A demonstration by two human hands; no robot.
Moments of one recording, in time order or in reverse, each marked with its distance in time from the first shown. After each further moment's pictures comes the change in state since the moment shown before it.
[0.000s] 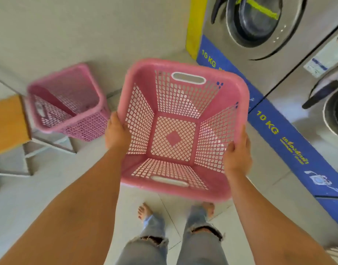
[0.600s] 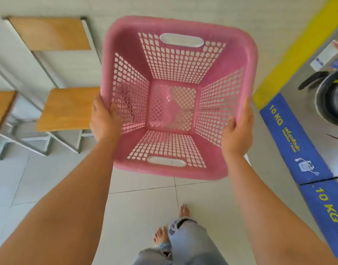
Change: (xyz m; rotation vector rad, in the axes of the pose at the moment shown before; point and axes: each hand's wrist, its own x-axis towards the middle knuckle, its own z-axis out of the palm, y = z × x) left_hand 0.088 -0.201 -0.215 -0.189 0.580 -0.262; right_hand -0.076 -0.314 0.131 0.195 0.017 -0.569
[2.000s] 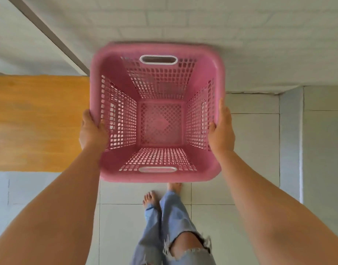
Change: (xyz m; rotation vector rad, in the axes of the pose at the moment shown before) left_hand 0.332 -0.206 0.358 0.360 -0.449 -0.503; right_hand 0.192 0.063 0.552 -0.277 -0.753 0.063
